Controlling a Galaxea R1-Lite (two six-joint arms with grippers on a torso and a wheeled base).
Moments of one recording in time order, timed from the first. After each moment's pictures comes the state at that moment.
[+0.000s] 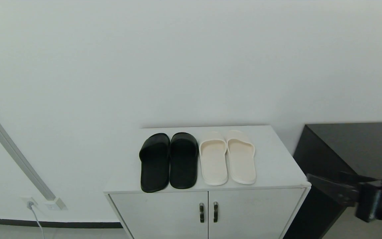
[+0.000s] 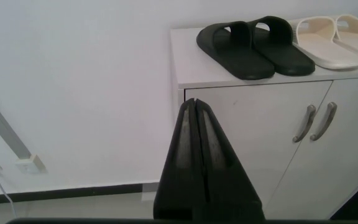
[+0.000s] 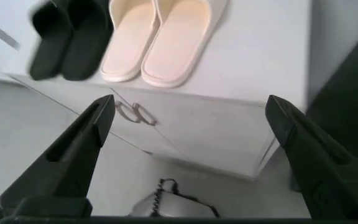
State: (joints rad) left arm 0.00 0.00 0.00 0.00 0.00 0.03; right arm 0.70 1.17 -0.49 -0.35 -0.28 0.35
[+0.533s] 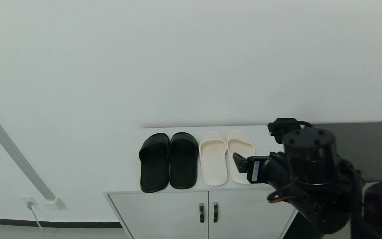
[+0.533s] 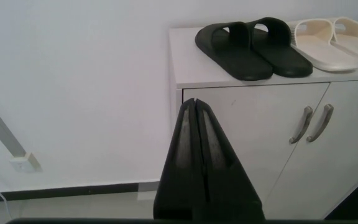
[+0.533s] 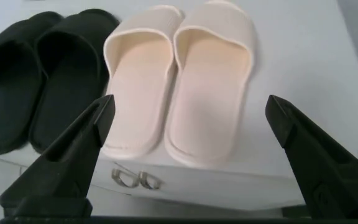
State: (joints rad) left arm 0.00 0.00 0.00 0.00 0.00 0.01; right arm 0.88 1.71 -0.81 -0.57 -0.62 0.38
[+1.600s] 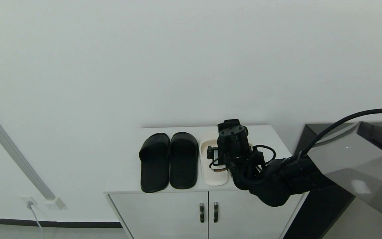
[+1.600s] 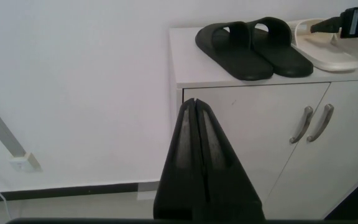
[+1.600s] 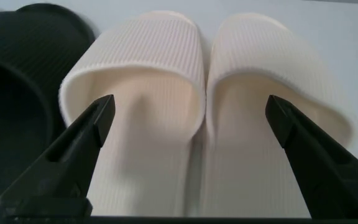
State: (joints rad) left arm 0.00 0.00 0.00 0.00 0.00 0.01; right arm 0.77 2.20 -1.29 -0.58 -0.63 0.24
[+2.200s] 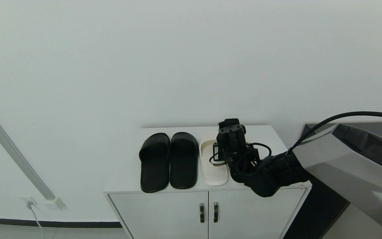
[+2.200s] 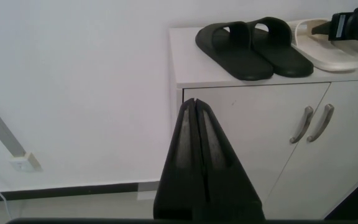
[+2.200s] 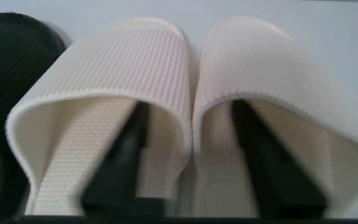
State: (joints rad) left arm 0.00 0.00 0.00 0.00 0.00 0.01; right arm 0.73 2.29 -1.39 -0.57 -0.62 0.23
